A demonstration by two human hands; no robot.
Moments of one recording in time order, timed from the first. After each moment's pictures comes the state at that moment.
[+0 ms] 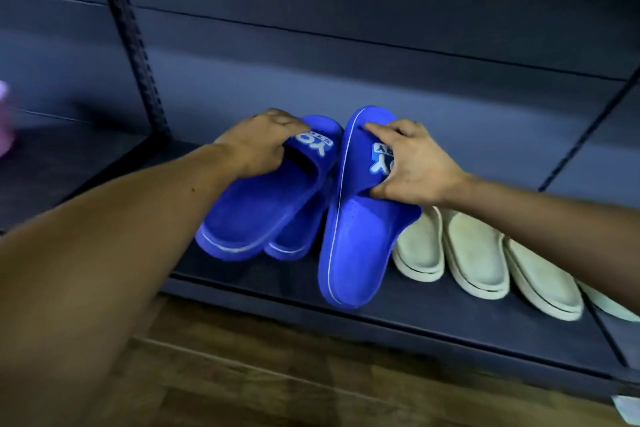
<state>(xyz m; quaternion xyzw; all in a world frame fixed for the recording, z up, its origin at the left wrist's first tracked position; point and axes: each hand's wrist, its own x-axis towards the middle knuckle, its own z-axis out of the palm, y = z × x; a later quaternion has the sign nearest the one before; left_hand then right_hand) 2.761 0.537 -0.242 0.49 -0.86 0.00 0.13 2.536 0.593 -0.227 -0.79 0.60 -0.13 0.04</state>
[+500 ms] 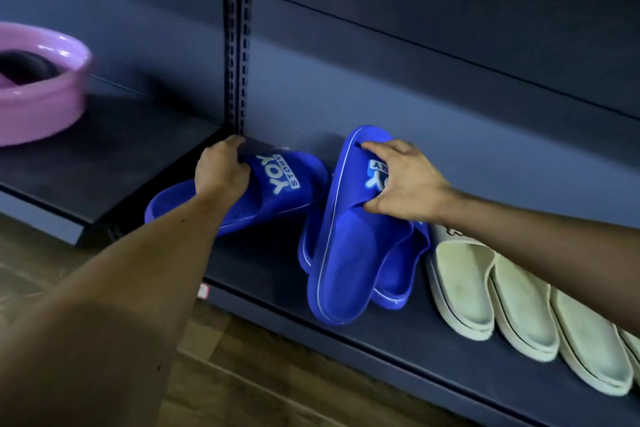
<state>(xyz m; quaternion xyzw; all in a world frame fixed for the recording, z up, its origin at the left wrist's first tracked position) 2.949 0.481 -0.335 0.74 -0.55 -0.15 0.36 2.713 0.505 -0.255 -0.81 0.58 -0.07 0.05</state>
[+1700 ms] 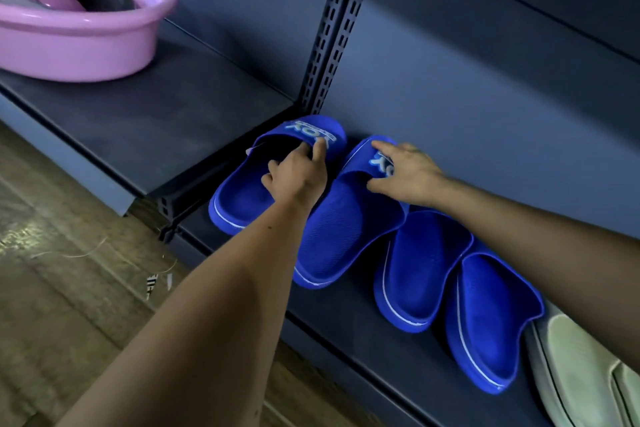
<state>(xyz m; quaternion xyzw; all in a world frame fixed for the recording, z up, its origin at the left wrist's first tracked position) 2.960 0.434 -0.391 0.76 -0.40 -0.33 0.40 2.825 0.400 -0.327 -0.80 0.59 0.05 0.09</state>
